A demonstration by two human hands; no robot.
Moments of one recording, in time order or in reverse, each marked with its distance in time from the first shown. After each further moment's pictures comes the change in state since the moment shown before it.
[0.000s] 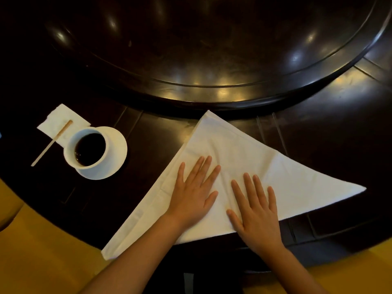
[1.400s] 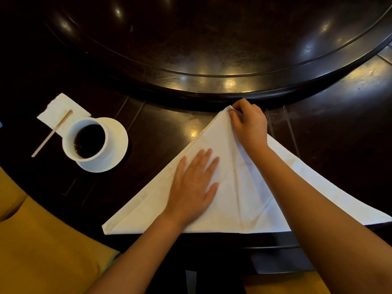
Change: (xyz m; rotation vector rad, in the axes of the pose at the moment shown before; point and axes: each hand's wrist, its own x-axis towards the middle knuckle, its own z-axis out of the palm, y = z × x) left_hand -0.005 -0.003 -0.019 -0.178 0.165 -0.096; right_hand 0.189 -0.006 -0.051 0.573 0.279 0.149
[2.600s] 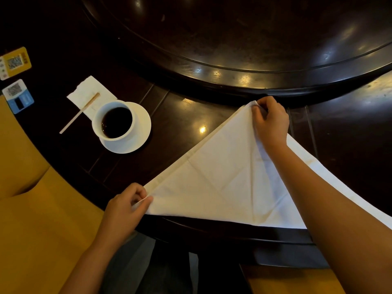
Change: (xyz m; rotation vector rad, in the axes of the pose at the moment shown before) left_hand -0.122 -0.081 -0.073 -0.449 -0.009 -0.662; right_hand -0.004 0.003 0.004 0.059 0.033 0.079
